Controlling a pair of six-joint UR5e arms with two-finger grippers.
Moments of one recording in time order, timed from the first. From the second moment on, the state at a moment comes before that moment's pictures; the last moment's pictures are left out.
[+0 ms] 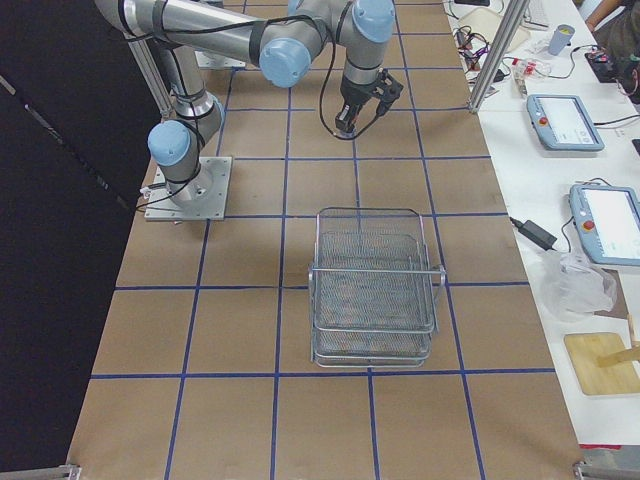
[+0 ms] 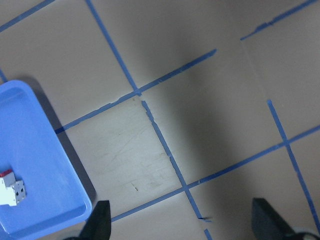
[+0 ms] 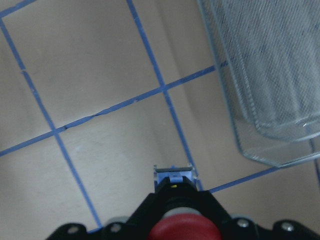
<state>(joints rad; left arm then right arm) -1.64 -1.53 -1.54 -1.61 1.60 0.20 1.07 -1.52 1.50 -1.53 -1.58 -0.20</state>
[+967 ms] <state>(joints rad) -1.59 -1.52 -1.54 -1.55 1.53 -0.07 0.92 -1.34 1.50 -1.79 -1.65 -0.57</state>
